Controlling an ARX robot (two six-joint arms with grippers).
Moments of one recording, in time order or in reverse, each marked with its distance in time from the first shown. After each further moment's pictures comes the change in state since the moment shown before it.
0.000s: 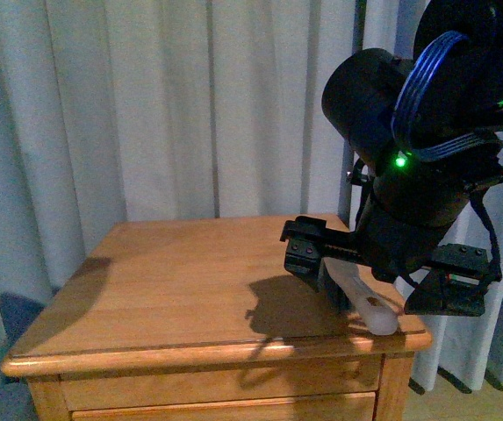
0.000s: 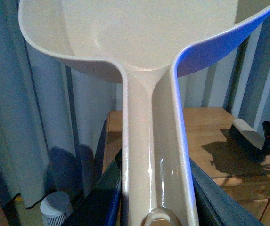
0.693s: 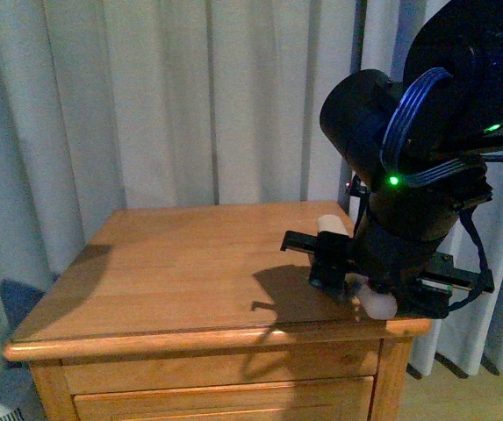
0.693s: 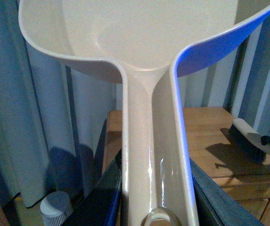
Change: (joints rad) left arm 0.000 0.000 0.000 0.000 0.000 0.000; right arm -0.003 0.032 -0.023 0.027 -0.012 0.010
